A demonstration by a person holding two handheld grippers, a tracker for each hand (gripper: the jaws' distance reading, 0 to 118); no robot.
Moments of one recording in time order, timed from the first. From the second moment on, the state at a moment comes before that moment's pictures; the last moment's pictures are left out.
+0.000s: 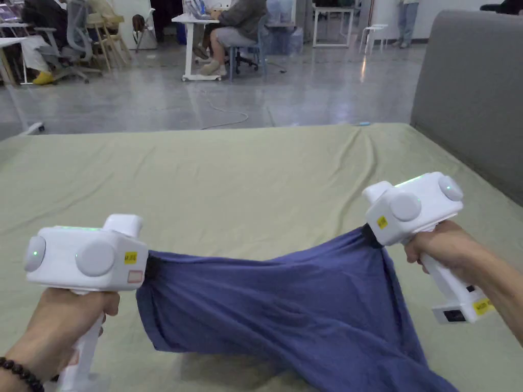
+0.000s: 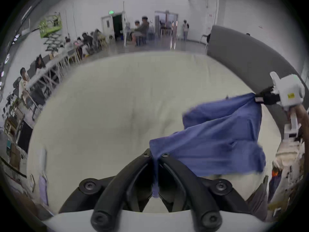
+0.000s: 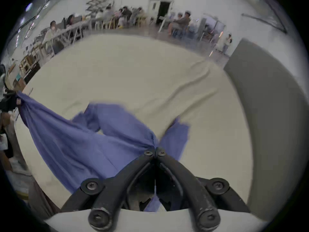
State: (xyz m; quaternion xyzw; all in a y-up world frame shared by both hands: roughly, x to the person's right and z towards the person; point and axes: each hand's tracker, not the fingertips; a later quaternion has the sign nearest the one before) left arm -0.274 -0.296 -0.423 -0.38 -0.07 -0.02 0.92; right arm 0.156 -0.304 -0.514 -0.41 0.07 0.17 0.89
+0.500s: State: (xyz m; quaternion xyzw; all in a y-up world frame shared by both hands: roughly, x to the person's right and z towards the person) left arm -0.236 -0.019 -0.575 -0.16 -0.03 0.02 0.99; right arm 0.181 -0.010 -0.594 -0.14 -0.11 0.20 0.96
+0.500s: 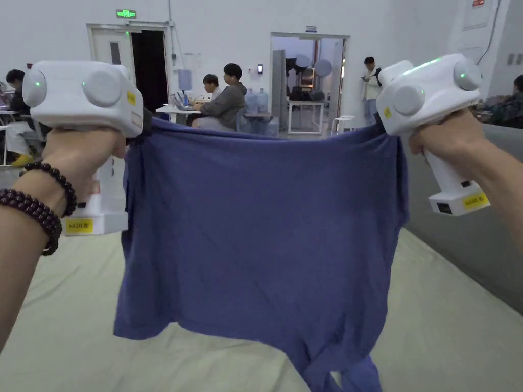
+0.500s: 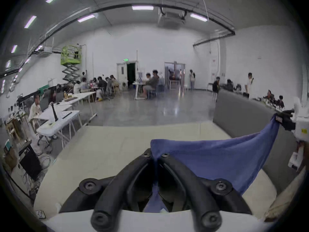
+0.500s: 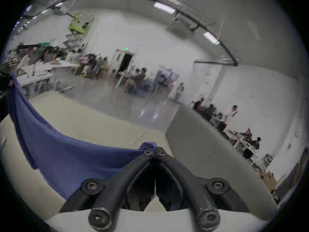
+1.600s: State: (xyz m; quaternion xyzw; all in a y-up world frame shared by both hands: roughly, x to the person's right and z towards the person) left arm -0.275 -0.220 -0.506 -0.26 -0.03 0.09 0.96; right arm 0.195 -0.218 -0.542 -0.27 -0.01 0.01 0.96
